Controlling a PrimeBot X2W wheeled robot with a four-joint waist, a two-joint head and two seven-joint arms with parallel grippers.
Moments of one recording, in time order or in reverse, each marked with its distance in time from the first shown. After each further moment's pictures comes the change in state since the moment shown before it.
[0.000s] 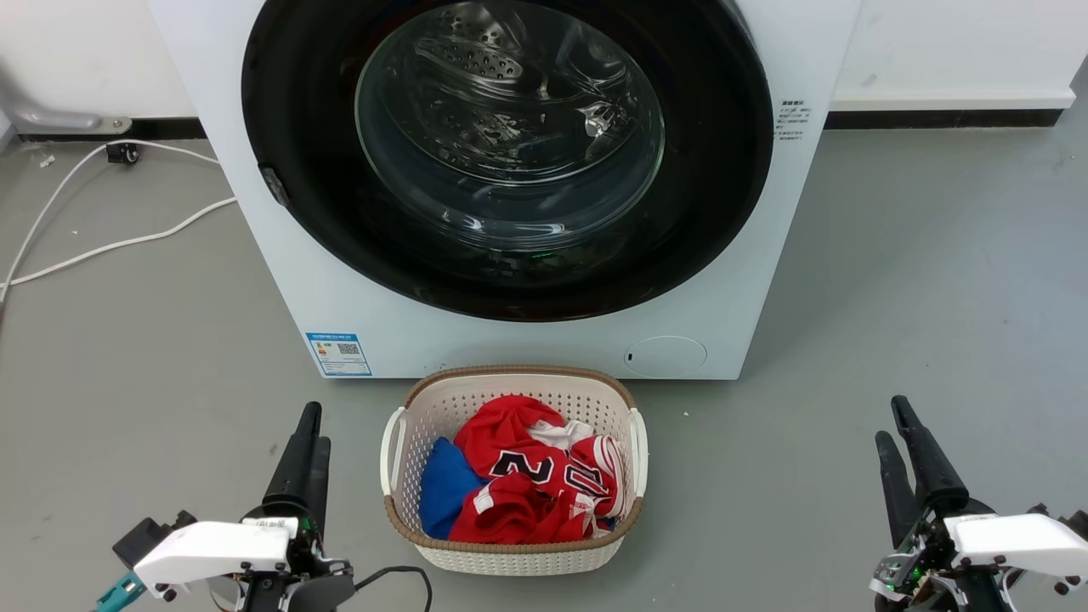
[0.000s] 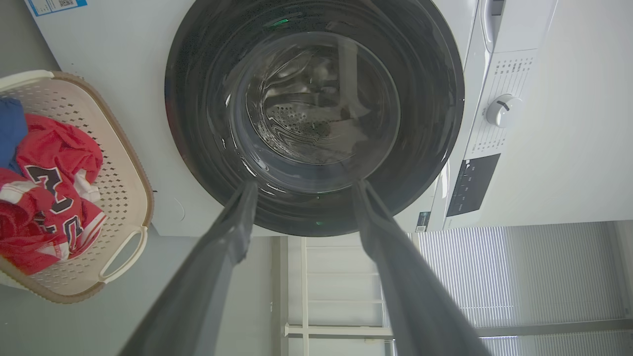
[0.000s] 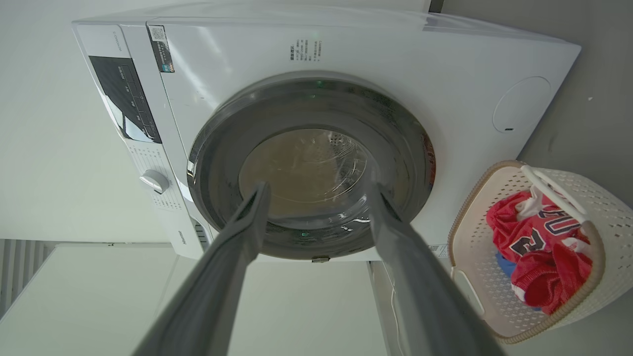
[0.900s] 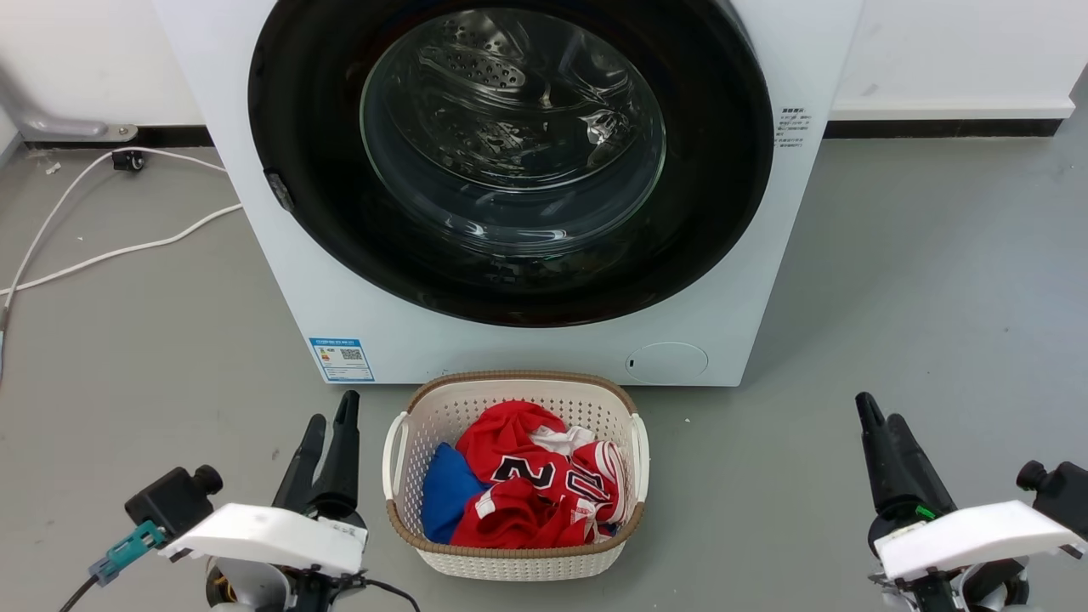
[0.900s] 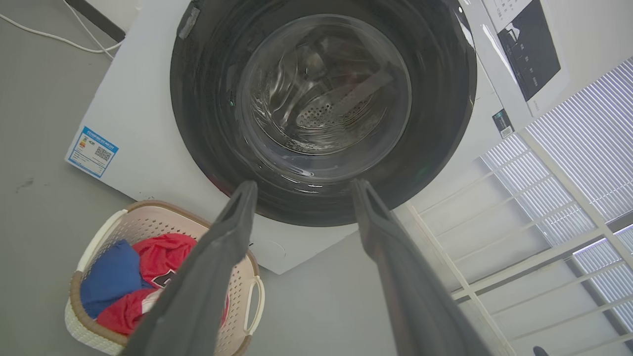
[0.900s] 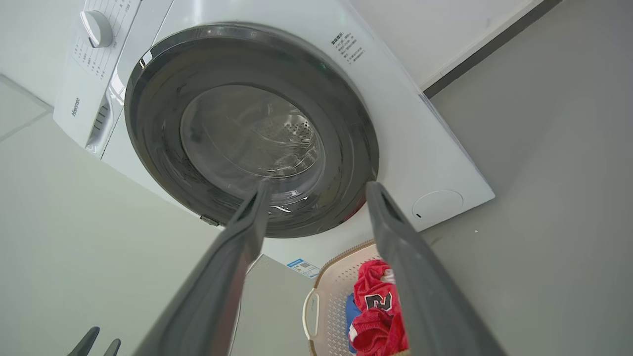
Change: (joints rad) left arm 0.006 0.043 -0.092 -0.069 0.613 0.000 -0.115; right arm 0.037 -0.007 0.042 -0.120 -0.711 0.000 -0.067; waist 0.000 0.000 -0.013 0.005
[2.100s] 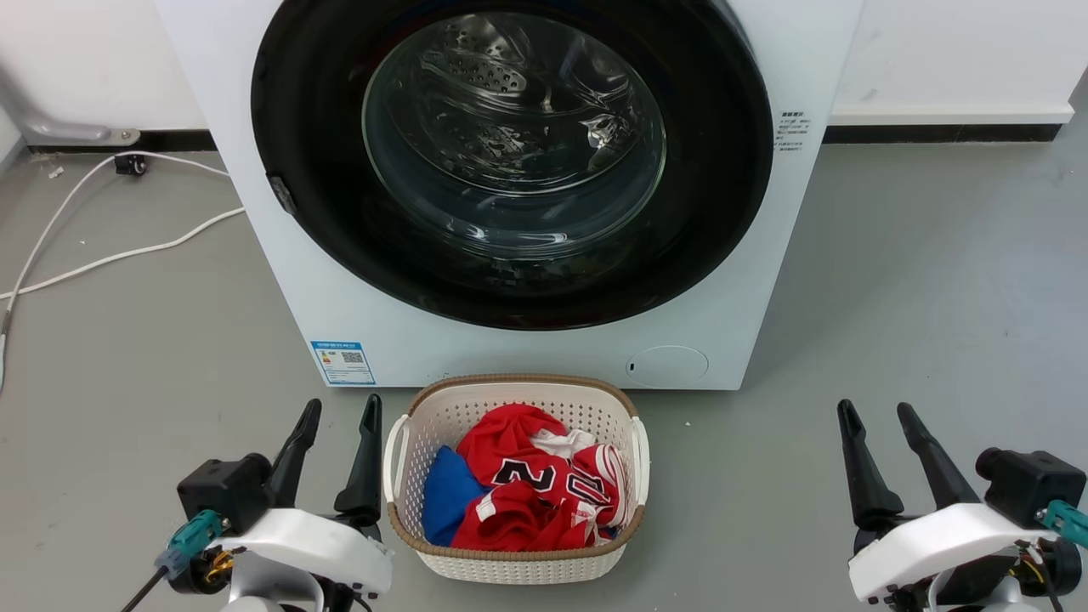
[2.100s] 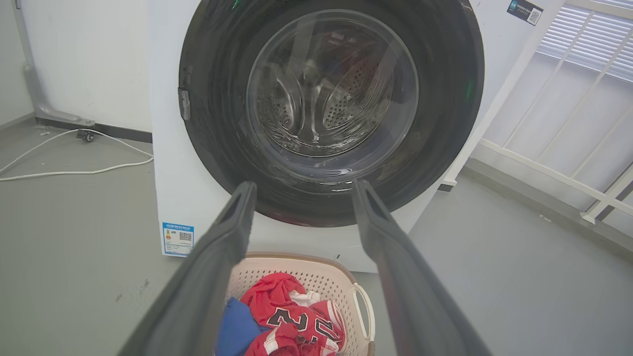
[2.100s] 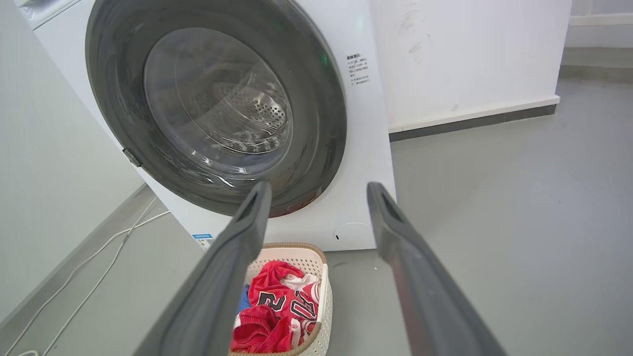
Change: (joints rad) left arm 0.000 0.054 -0.078 -0.011 0.495 0.049 -0.104; right arm 0.019 0.003 0.008 -0.060 -0.531 0.000 -0.014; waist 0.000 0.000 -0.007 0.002
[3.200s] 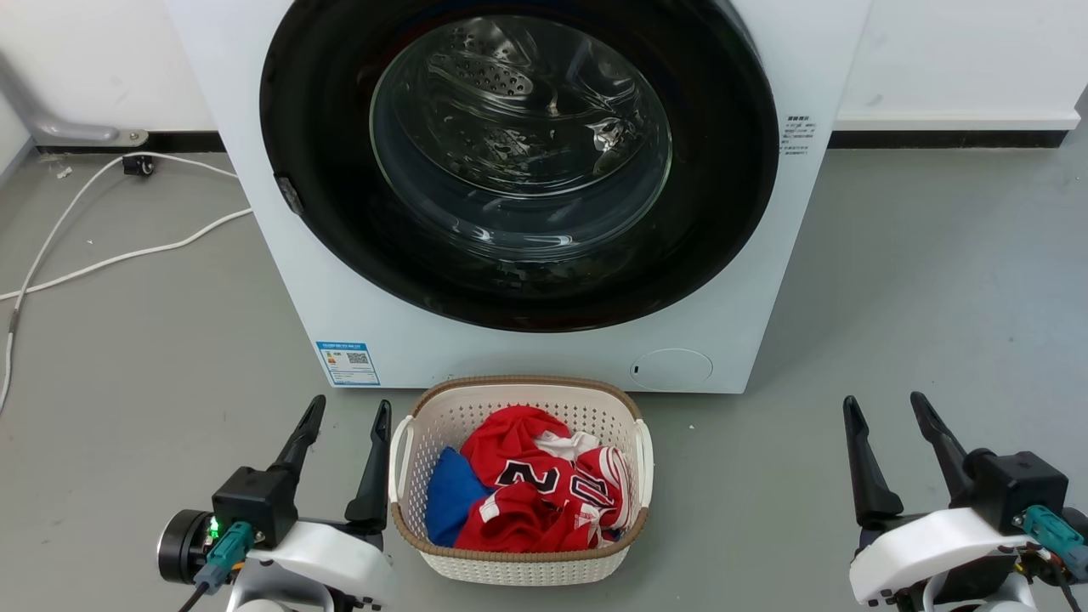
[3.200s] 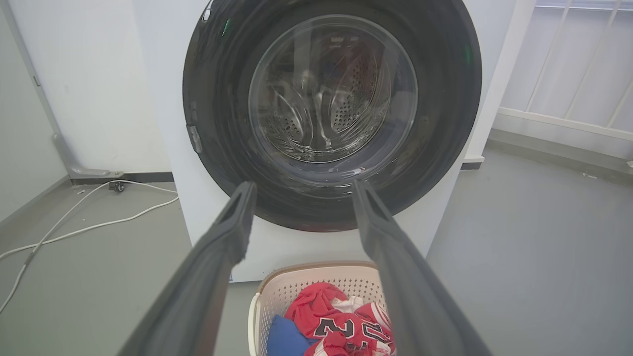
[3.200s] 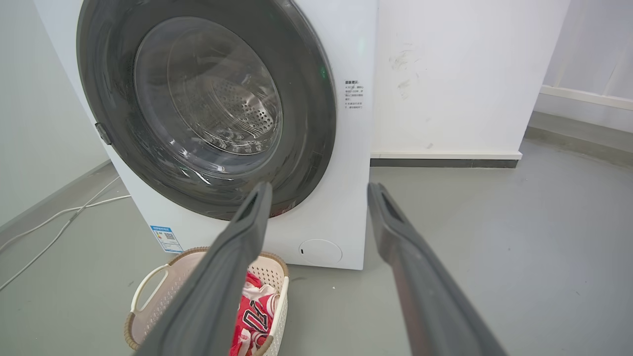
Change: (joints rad) left arm 0.000 0.004 -0.005 0.022 0.226 0.002 -0.071; right arm 0.000 0.007 -0.020 -0.007 -0.225 0.002 -0.057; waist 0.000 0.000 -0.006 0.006
